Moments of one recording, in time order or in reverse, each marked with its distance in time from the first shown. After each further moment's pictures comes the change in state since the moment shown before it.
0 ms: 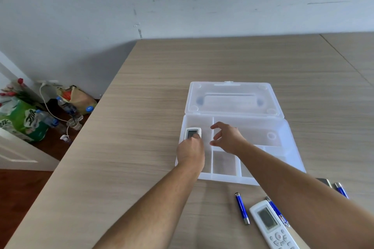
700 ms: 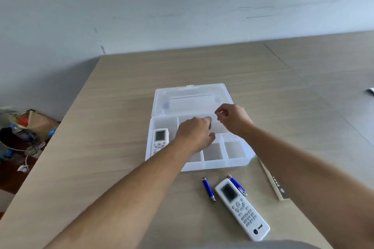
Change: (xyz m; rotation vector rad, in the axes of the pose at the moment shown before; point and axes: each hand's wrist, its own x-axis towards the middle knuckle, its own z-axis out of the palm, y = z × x) left_hand -0.053 0.068 -0.083 -0.226 0.126 0.540; right_hand -0.084 0.019 -0.102 -0.044 0.412 -0.028
